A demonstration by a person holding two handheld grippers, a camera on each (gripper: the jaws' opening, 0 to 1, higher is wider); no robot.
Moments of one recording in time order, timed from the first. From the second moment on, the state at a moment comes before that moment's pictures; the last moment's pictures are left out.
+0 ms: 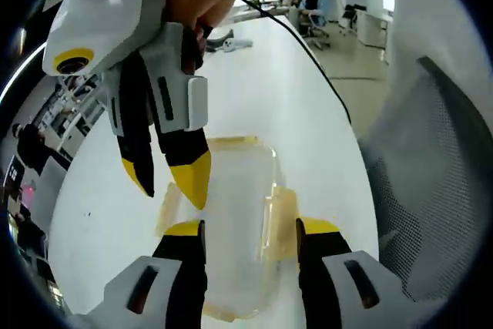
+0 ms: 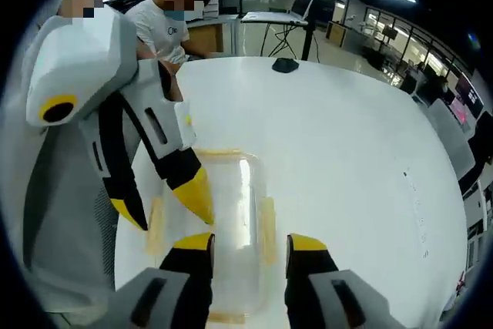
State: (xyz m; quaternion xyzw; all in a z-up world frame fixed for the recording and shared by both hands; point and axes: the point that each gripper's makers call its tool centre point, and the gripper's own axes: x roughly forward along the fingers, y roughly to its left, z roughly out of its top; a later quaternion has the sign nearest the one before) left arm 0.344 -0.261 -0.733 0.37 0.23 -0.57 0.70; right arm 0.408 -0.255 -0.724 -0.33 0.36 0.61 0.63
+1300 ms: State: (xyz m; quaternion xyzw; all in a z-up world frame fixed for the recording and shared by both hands) left arm 0.355 -0.267 -0.740 0.42 0.27 -0.52 0.69; right arm 0.400 -0.256 -0.744 -0.38 0.49 0.63 0.48
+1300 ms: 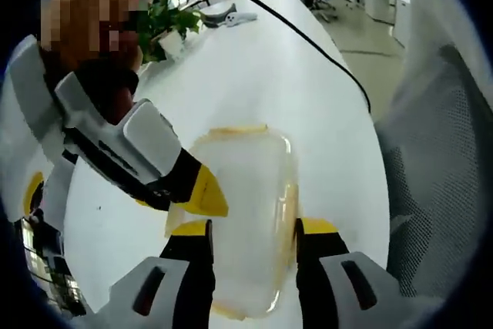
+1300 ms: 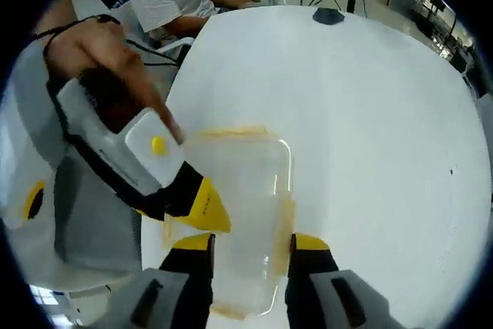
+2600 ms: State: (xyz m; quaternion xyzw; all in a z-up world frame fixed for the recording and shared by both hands) left arm 0.345 -0.269 -0.721 0.31 0.26 -0.55 0.73; right arm 0.374 -0.265 -0.719 -0.38 0.39 0.65 0.53
